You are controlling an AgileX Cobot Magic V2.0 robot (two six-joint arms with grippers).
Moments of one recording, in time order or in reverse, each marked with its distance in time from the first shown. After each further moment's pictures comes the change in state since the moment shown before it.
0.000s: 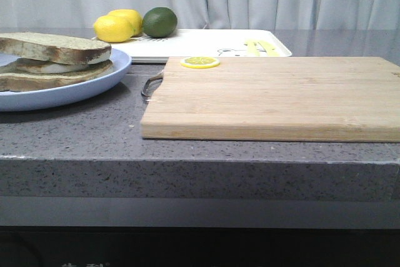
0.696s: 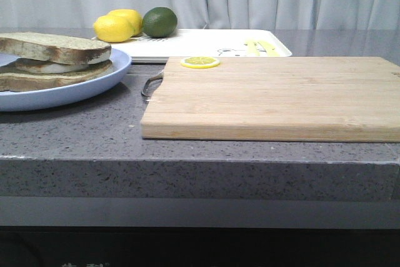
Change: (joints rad) left arm 0.056 0.296 -0.002 -0.339 -0.061 0.158; right arm 0.000 0.000 0.000 0.000 0.000 0.000
